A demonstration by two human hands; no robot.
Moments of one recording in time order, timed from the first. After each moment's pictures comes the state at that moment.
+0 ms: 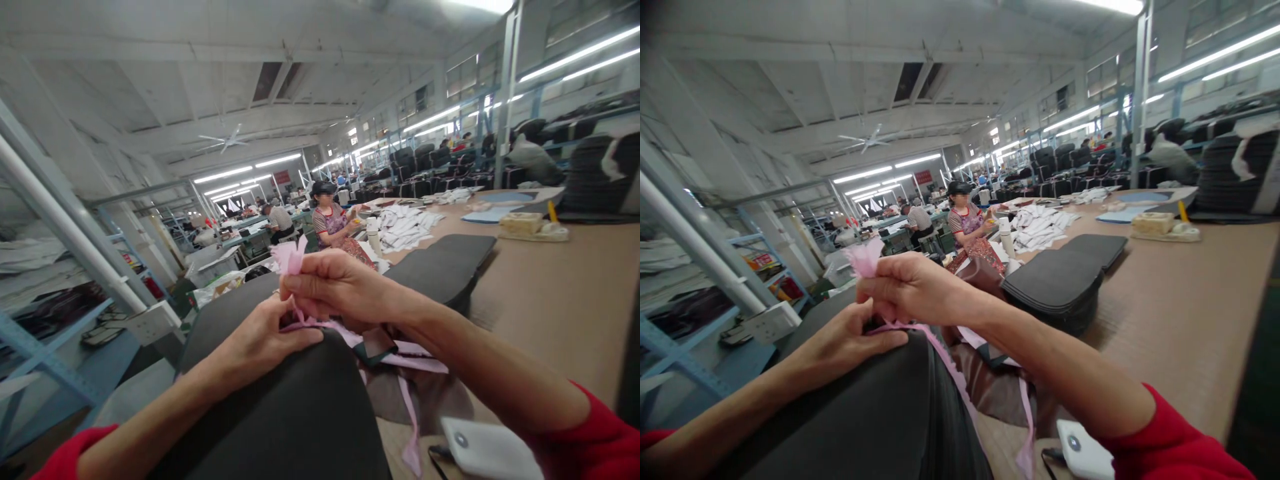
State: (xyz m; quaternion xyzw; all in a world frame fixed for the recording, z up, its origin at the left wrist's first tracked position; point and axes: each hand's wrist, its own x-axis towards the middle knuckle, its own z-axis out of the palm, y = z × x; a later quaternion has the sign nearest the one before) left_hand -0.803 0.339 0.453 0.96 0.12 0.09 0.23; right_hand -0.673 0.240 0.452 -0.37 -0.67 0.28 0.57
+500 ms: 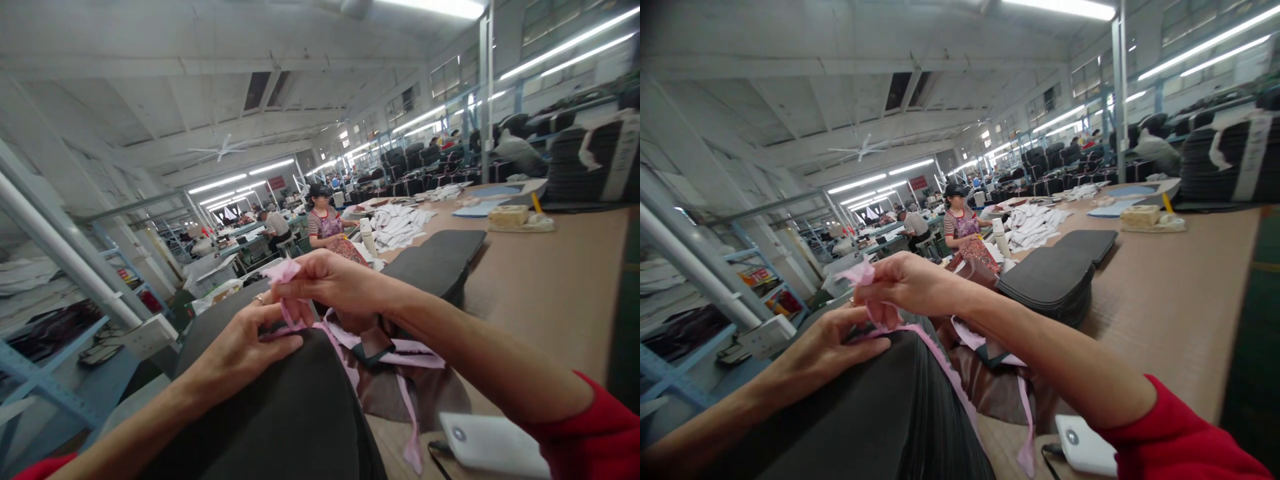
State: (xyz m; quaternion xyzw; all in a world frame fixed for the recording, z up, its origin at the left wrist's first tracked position) left_hand -0.807 0.333 0.463 0.97 0.11 0.08 0.21; right_hand -0.653 0.235 0.449 -0.34 -0.69 0.32 0.55
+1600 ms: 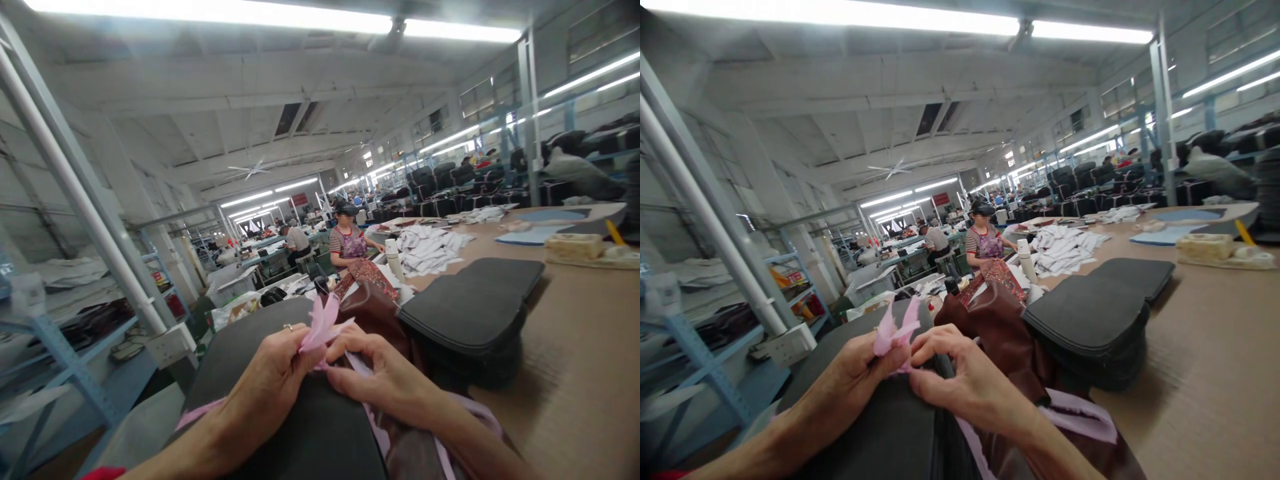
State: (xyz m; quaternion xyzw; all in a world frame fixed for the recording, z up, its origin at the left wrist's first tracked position) left_hand -0.800 0.326 0.449 0.95 0.12 0.18 0.20; right_hand -0.665 0.239 0.369 -0.44 -0.60 0.19 0.64
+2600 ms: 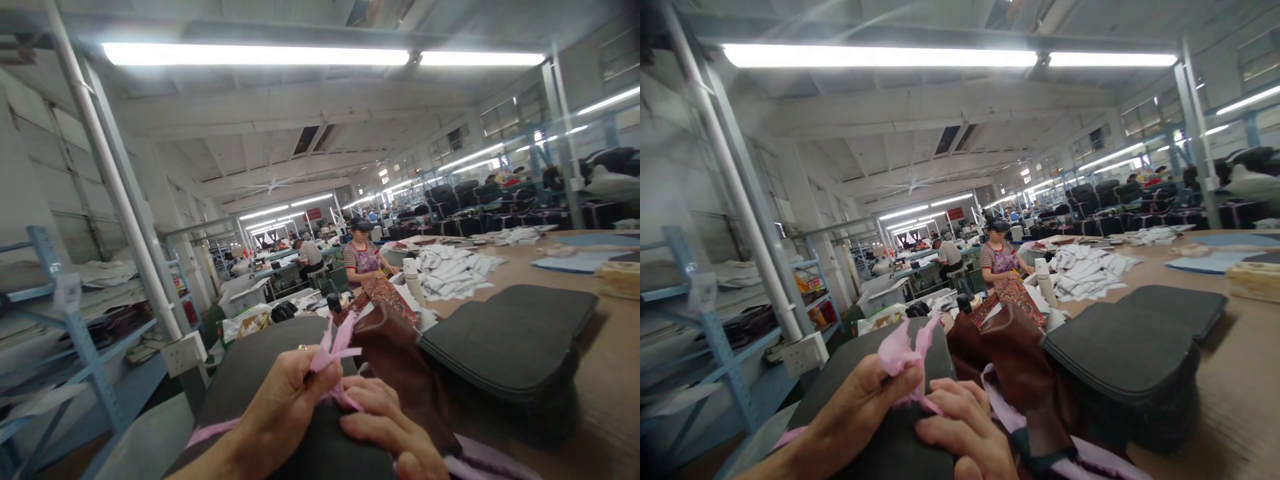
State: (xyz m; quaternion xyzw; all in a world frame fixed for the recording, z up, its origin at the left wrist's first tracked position) left_hand -0.801 0.325 0.444 0.92 0.17 0.19 0.31; right_hand -0.676 0.242 0.317 -0.40 -0.65 -0.10 0.65
